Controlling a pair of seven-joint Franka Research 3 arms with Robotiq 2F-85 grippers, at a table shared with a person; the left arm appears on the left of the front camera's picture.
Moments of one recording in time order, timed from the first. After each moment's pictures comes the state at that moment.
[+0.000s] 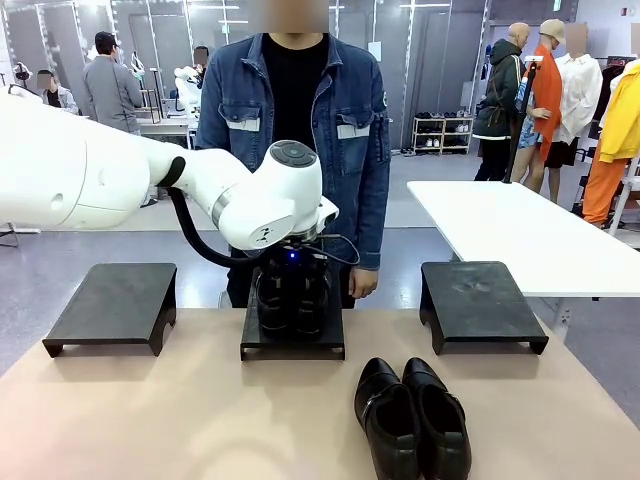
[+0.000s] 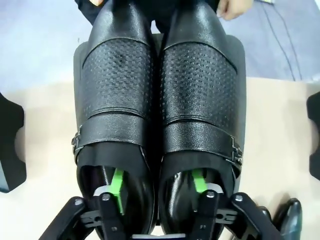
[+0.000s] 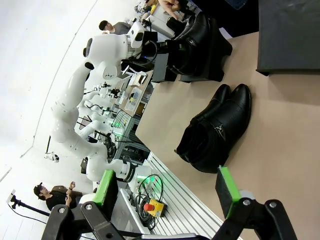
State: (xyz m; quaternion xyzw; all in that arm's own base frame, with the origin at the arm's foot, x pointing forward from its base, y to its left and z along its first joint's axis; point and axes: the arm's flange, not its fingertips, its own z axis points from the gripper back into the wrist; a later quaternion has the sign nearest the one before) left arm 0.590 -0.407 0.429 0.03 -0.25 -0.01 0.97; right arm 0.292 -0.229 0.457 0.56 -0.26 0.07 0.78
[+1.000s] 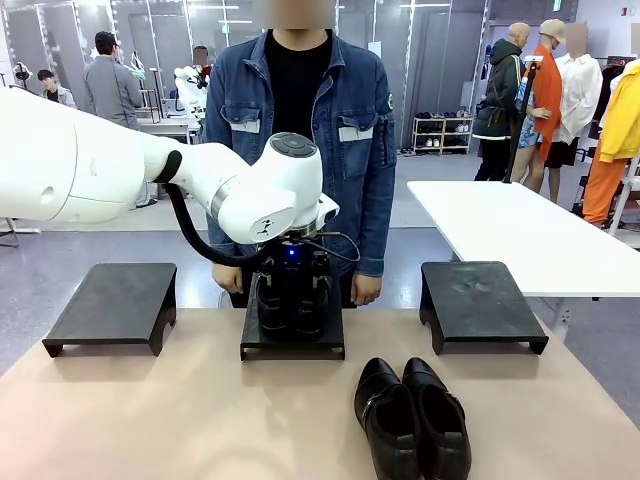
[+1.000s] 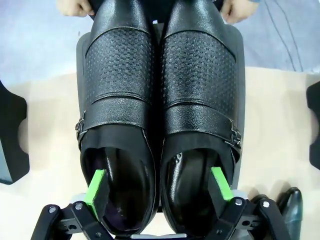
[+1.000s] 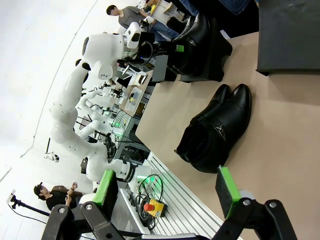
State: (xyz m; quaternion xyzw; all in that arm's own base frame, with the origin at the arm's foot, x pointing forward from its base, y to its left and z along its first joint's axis) left arm 0.582 -0.406 0.436 0.03 -0.23 -0.02 0.97; right arm 0.292 -0.228 0.457 0.56 -0.26 0.07 0.78
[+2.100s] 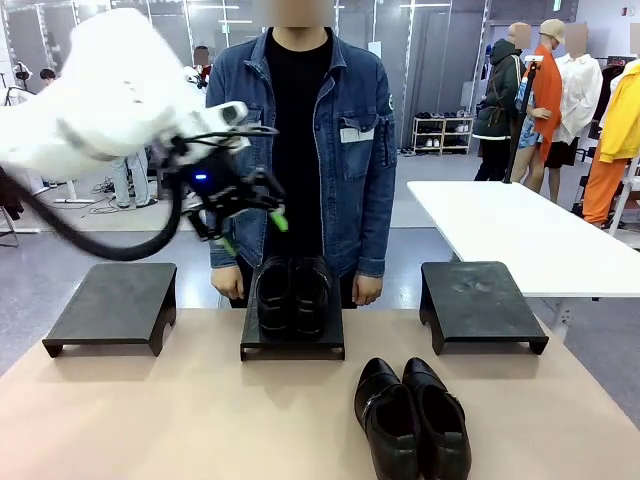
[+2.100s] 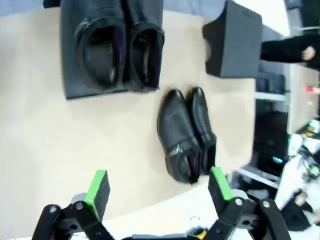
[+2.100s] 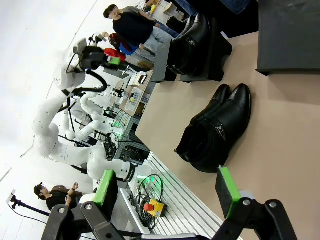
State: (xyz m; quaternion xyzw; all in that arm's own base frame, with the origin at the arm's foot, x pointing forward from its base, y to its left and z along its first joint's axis) left arm 0.478 -0.263 0.585 -0.26 -0.10 -0.01 0.96; right arm 0.292 -0.228 0.457 0.56 -0.26 0.07 0.78
